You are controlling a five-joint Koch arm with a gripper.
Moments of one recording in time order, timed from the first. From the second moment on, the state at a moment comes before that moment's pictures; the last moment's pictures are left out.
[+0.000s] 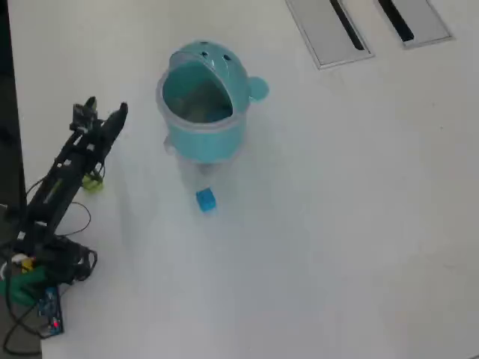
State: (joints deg) arm -53.5 109.4 114.0 2.4 -90.7
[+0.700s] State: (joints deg) arm -62.1 131.1 134.6 22.6 -90.7
